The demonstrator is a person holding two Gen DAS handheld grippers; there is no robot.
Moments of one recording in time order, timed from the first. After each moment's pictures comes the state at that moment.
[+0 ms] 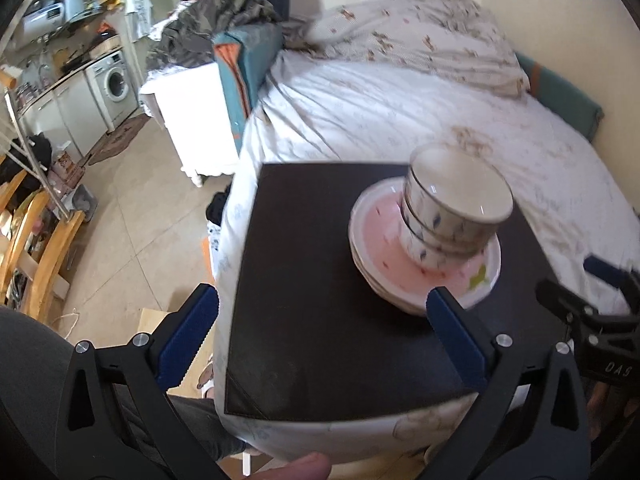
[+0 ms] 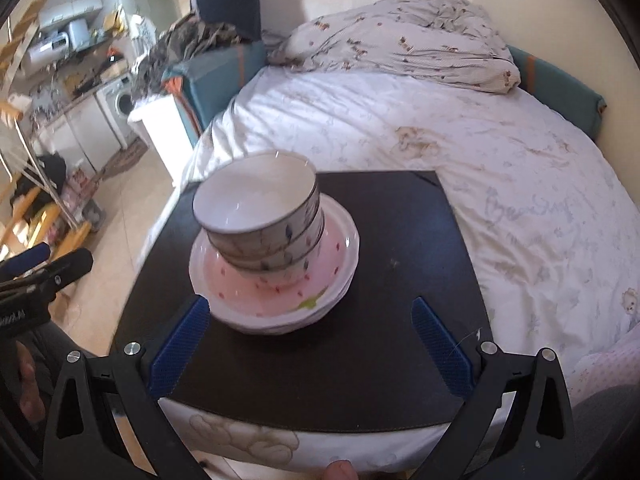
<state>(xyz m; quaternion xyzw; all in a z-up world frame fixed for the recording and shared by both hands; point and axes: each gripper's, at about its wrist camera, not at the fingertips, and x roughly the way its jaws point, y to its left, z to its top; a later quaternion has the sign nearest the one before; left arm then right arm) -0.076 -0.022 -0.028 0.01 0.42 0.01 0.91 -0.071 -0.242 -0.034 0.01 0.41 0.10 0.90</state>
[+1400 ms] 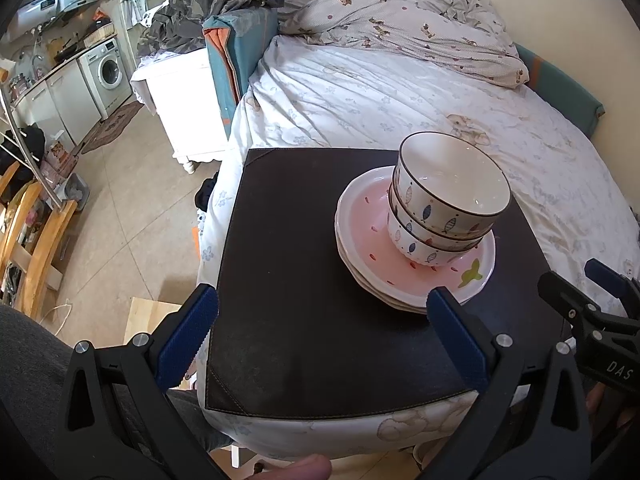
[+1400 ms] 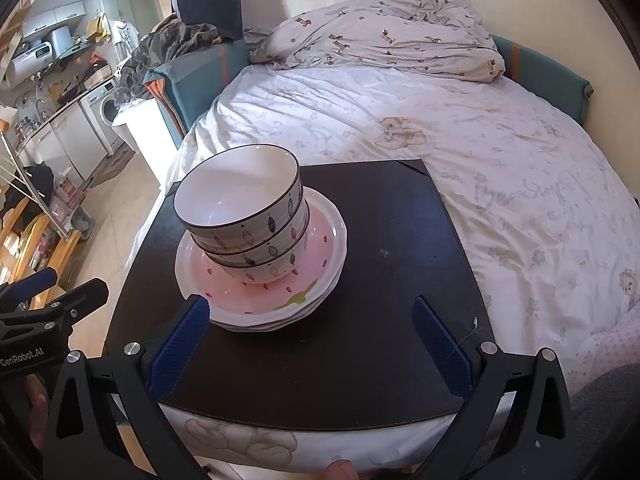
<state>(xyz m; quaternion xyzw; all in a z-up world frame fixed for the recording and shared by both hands) -0.066 -0.025 -0.034 -0.01 0.44 0.01 0.90 -0.071 -0.250 -0.037 0.04 0.42 0.07 0.90</state>
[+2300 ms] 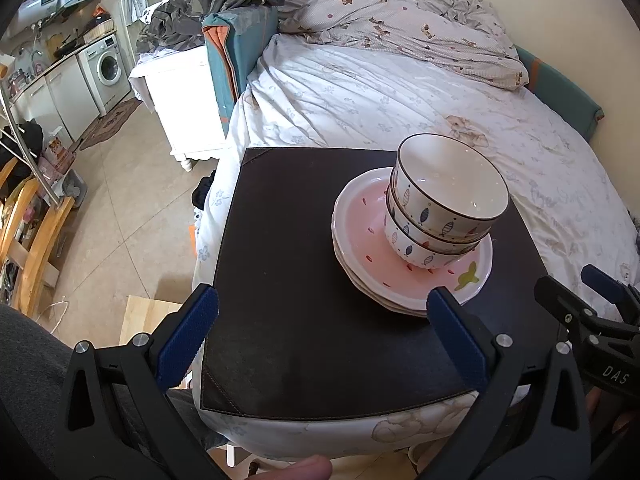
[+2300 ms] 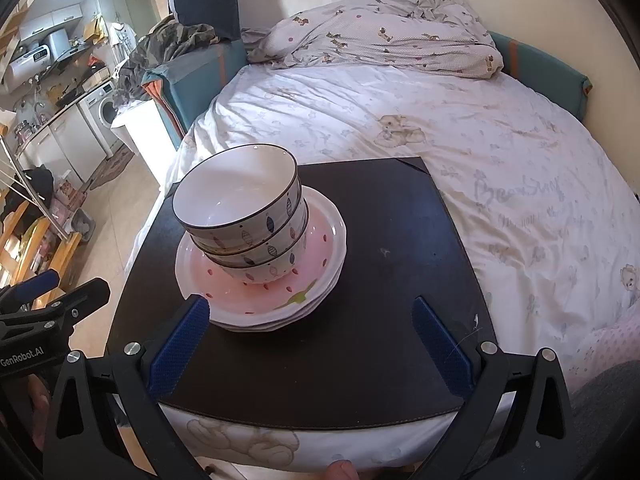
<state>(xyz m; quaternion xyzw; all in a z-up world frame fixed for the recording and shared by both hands) -0.062 -0.024 -0.035 -0.02 0.44 0.00 0.90 -0.070 -0.253 -0.037 0.05 0.42 0.07 0.90</state>
